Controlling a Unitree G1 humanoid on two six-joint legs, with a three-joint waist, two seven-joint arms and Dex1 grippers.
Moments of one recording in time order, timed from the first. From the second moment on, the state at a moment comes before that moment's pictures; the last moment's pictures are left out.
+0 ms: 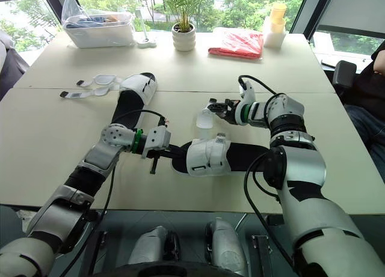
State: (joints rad) left arm -0.61 0.43 -0.34 0.39 -0.09 -0.09 -1.32; right arm -1.15 -0.30 -0.38 1.13 0.45 1.01 0.52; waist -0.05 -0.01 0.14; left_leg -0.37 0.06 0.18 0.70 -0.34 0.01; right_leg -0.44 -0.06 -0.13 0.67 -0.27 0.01
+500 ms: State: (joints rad) left arm -0.60 0.43 -0.34 0.38 -0.09 -0.09 -1.32; right arm -1.19 -0.26 -0.50 1.22 0.49 0.84 0.39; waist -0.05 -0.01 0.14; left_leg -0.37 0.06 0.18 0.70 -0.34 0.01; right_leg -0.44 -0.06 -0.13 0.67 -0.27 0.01
